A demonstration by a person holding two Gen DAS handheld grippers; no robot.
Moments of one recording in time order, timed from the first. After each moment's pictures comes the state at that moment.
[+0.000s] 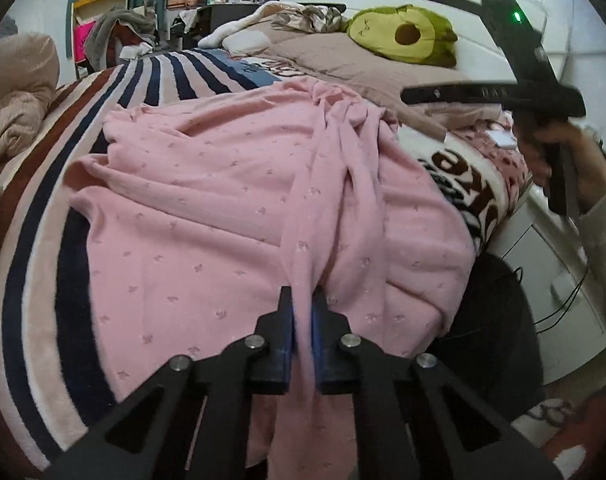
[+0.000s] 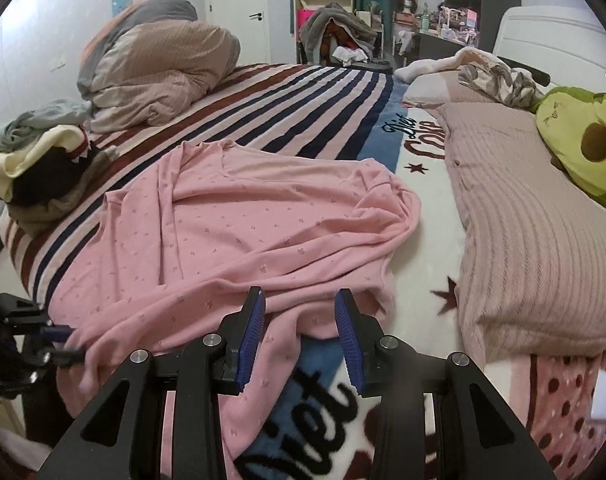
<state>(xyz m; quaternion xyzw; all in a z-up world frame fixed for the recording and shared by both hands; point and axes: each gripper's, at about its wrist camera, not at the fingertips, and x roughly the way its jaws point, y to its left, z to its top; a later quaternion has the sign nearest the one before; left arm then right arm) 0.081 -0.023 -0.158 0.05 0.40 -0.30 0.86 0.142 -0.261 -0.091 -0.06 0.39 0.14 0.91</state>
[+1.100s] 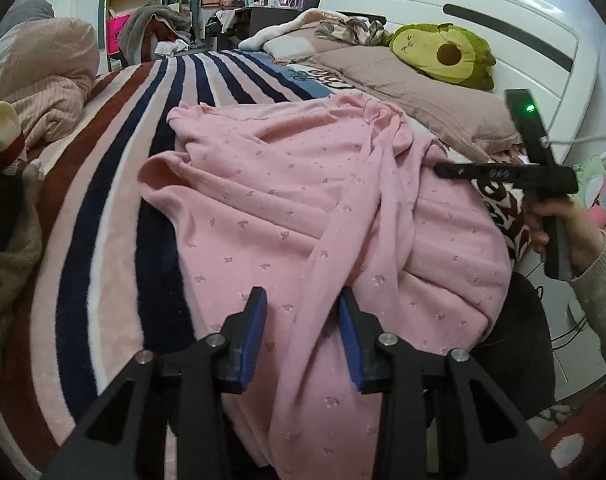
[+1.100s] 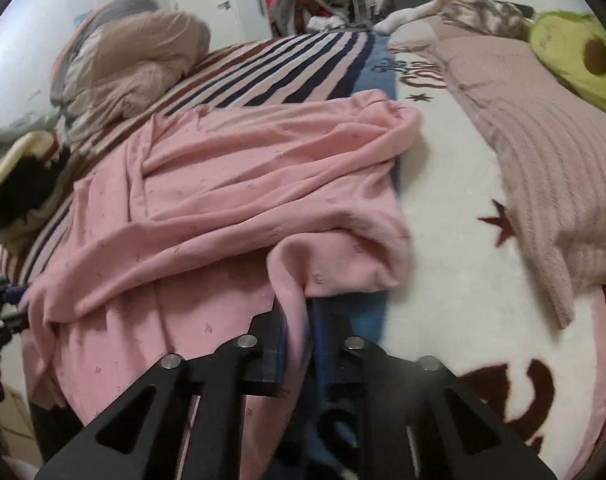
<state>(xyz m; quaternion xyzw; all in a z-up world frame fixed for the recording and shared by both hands) 0.105 0.023 -0.154 0.04 0.41 -0.24 0.88 0.157 -0.271 -0.156 0.03 0.43 0.12 0.89</state>
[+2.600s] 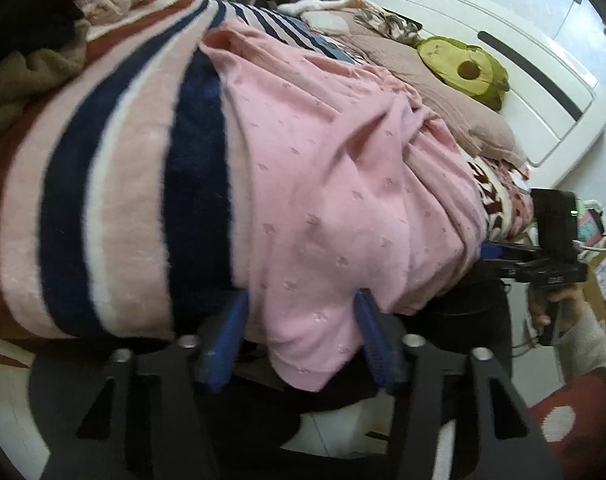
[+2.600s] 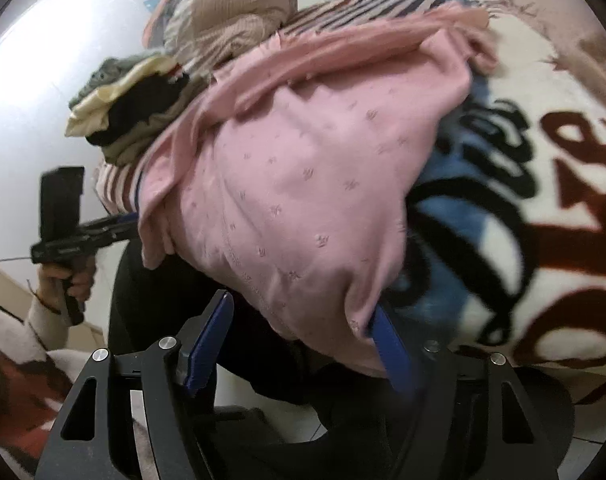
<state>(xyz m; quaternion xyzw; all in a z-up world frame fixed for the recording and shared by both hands) 0.035 0.070 -0.203 -0.09 0.47 -0.25 0.84 0.029 -0.248 -0.204 0.08 0.49 0.30 0.81</state>
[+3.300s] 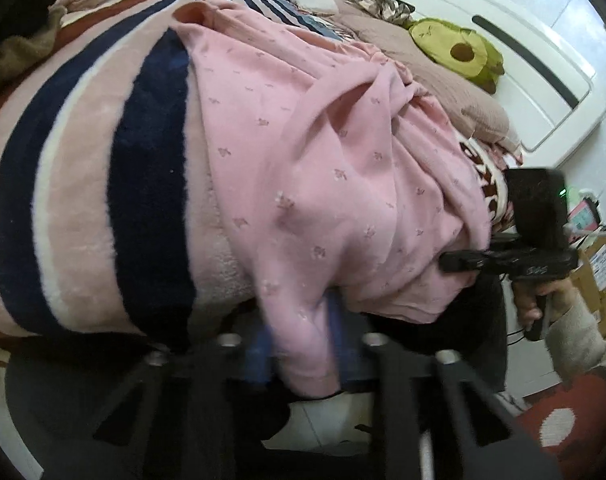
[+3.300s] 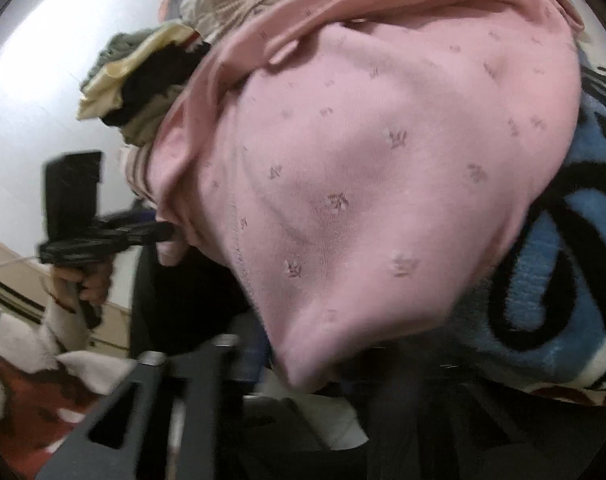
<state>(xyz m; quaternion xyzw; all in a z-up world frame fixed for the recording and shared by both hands) 0.042 0.055 -0.213 -0.08 0.49 -0.26 0.83 0.047 -0.206 -0.224 0.11 0.51 0.37 0.77</state>
